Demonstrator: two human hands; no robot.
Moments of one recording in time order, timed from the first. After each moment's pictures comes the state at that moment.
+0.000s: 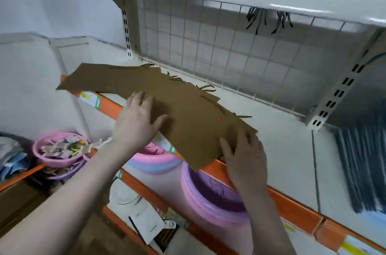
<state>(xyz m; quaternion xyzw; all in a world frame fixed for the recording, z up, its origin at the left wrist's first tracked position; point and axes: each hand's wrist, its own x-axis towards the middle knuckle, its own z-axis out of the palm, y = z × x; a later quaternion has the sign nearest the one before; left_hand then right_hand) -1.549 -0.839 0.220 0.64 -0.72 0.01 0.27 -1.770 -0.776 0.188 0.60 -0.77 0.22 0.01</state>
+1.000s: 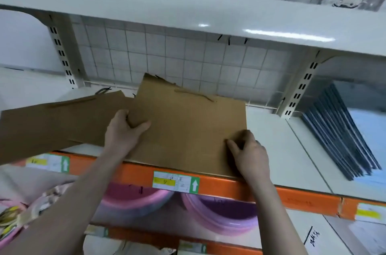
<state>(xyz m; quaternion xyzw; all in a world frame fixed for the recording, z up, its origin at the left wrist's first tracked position) -1.509 -0.984 0.218 0.57 -0.69 -0.27 0.36 -1.735 -0.837 0.200 0.37 -0.89 0.26 -0.04</state>
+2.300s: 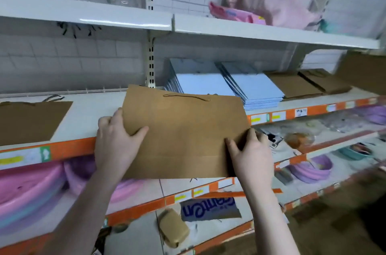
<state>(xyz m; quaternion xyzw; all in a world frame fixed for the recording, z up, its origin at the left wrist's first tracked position) -1.658 -0.679 0.245 0.39 -0.81 -0.25 0.36 -1.784 -0.476 0.239 0.13 -0.93 0.30 0.15</state>
